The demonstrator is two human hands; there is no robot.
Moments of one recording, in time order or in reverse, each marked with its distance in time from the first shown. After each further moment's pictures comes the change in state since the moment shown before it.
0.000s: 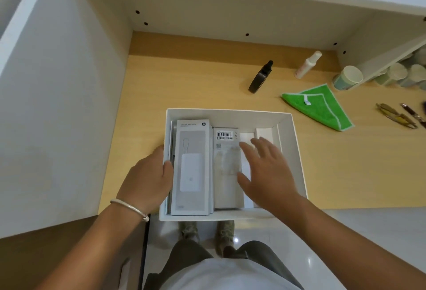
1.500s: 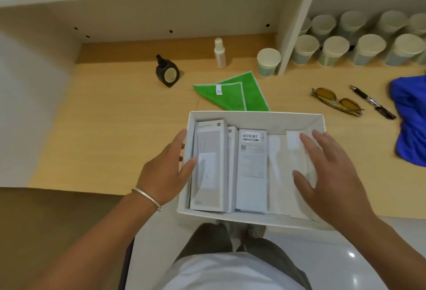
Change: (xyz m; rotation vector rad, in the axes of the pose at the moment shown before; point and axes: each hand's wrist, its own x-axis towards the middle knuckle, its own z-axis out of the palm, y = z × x) left_hand -0.005 0.307 0.219 0.185 0.124 0.077; right_hand -0.112 0.438 -0.041 0.286 0.178 0.028
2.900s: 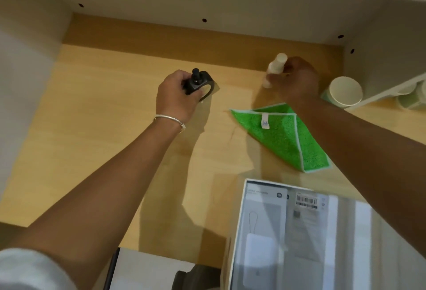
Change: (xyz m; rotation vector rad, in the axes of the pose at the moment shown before) left_hand 0.276 -0.115 -0.019 -0.432 0.358 -0.273; right_hand 0.379 -0.113 0.120 0.342 0.067 0.279
